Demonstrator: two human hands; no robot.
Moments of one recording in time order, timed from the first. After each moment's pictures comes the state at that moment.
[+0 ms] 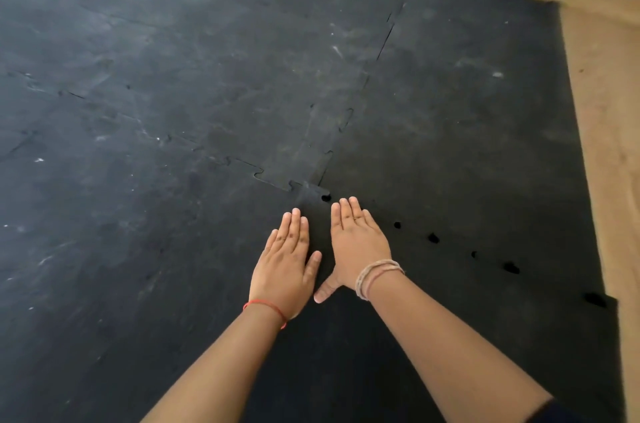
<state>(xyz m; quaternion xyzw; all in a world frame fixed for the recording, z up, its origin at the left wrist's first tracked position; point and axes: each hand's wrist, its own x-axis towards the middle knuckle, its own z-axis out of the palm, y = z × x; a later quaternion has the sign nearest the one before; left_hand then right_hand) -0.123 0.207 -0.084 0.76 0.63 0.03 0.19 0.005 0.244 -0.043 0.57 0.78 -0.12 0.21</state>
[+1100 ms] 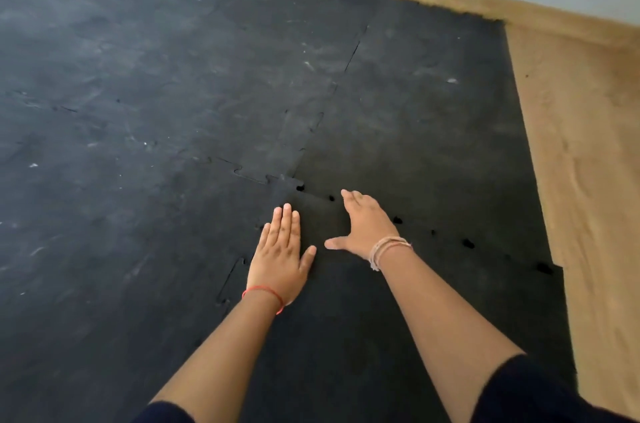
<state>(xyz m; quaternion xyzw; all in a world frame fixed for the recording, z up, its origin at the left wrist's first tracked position) -0.093 0.185 -0.086 0.76 0.63 0.00 0.14 0.066 0.228 -0.042 0.65 0.73 -0.22 0.04</state>
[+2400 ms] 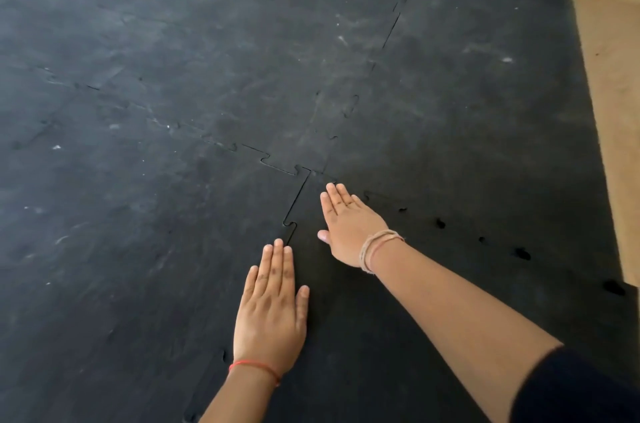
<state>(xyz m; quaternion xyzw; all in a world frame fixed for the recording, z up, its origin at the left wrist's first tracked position) -0.132 0.128 -0.100 0.71 0.70 0.05 0.11 0.002 0.248 -0.056 0.52 0.82 -0.15 0.21</state>
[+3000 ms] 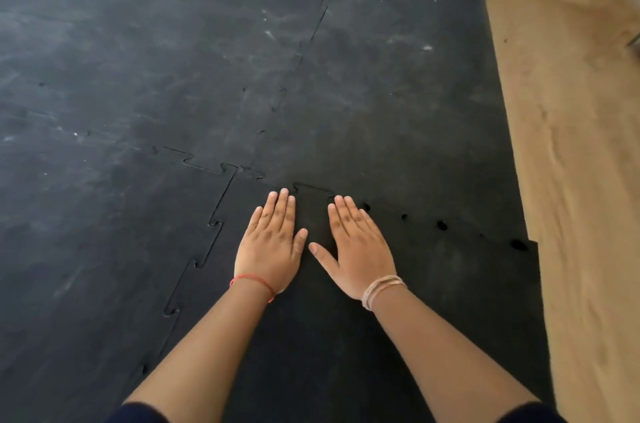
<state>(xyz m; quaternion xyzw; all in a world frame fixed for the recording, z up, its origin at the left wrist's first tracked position) -0.052 0.204 -0.096 0.80 0.59 0.04 0.11 0.098 0.182 -0.079 0.64 0.76 -0.10 0.02</state>
